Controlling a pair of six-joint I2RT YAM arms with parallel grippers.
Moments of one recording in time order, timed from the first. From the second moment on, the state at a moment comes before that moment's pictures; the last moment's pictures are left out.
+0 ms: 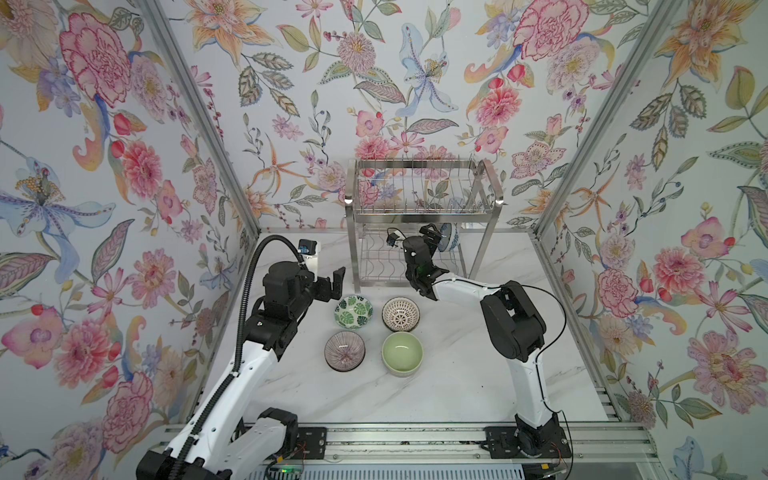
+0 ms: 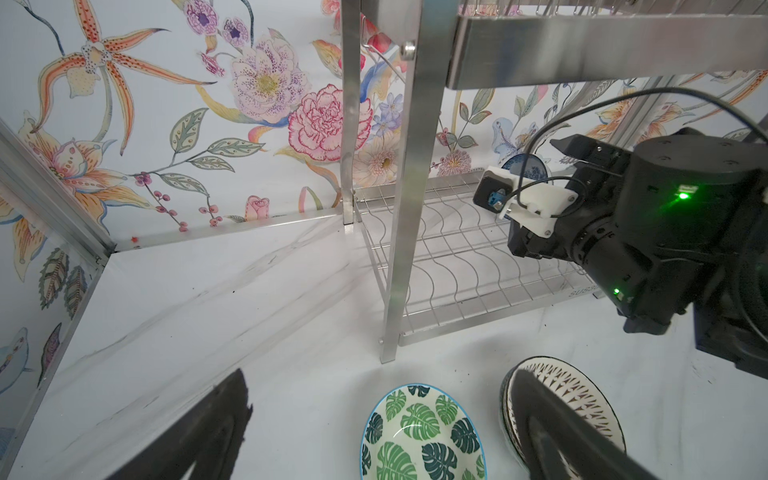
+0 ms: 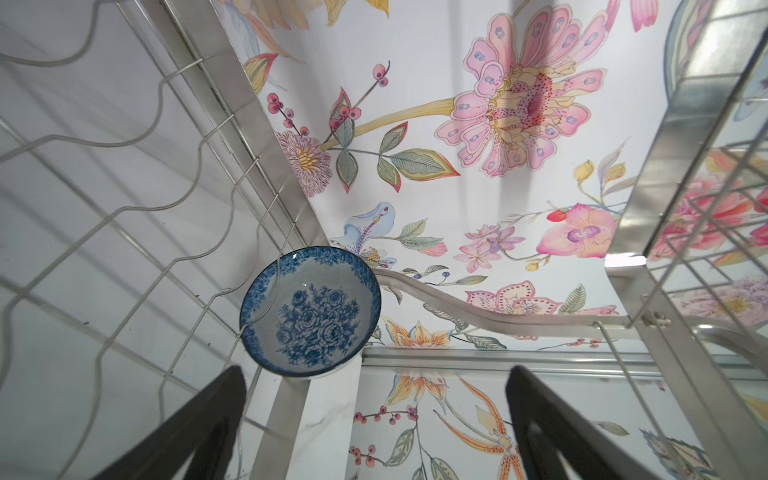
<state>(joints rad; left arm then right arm) -0.27 1.00 0.89 -0.22 0.05 -0.04 0.67 2.12 1.49 0.35 0.86 -1.11</state>
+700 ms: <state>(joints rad) -0.36 1.01 0.90 -0.31 0.01 -0.08 0.86 1.44 1.06 0.06 0.69 -0.63</state>
